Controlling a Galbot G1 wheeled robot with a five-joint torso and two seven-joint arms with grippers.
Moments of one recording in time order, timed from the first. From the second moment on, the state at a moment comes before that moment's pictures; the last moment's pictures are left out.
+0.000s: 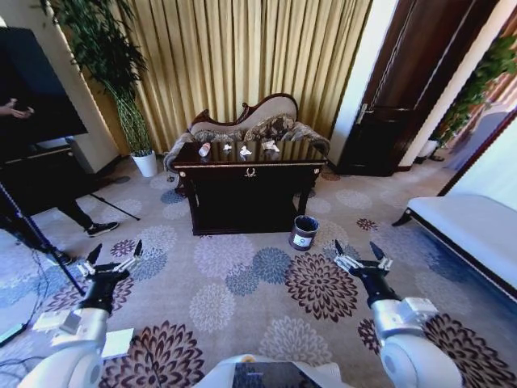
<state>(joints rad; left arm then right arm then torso) 1.80 -1.36 -1.00 -2.43 -0.42 0.18 0.03 -1.80 1.40 0.81 2.44 0.32 -0.18 0.03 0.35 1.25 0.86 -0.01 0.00</state>
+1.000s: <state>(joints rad) 1.82 -1.39 -0.97 -2.38 -0.42 0.16 0.10 -1.71 1.31 0.83 2.50 0.40 -0.30 0.04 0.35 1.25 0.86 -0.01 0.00</state>
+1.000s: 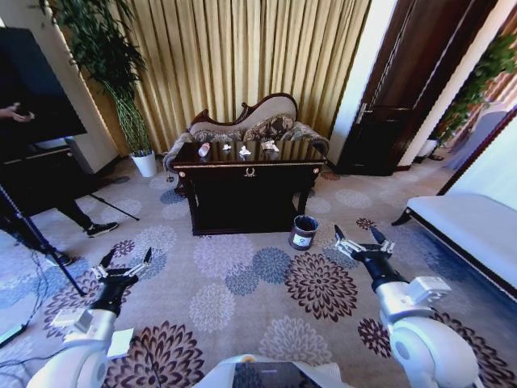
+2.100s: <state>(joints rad) 1.77 -1.36 -0.99 -2.47 -0.41 0.30 0.07 -1.72 1.35 0.83 2.43 0.34 -0.21 -0.01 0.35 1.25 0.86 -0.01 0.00</state>
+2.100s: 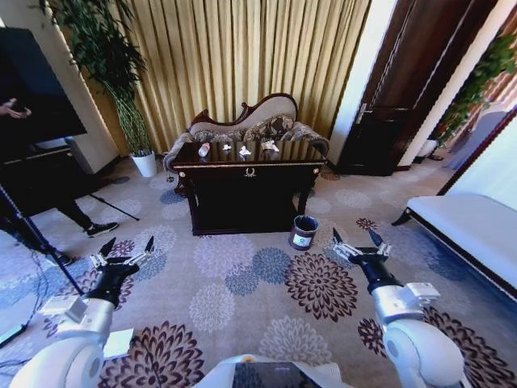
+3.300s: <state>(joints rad) 1.81 -1.38 -0.99 -2.45 -0.39 0.23 0.09 -1.74 1.37 0.82 2.41 0.35 -0.18 -0.04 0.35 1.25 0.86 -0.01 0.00</state>
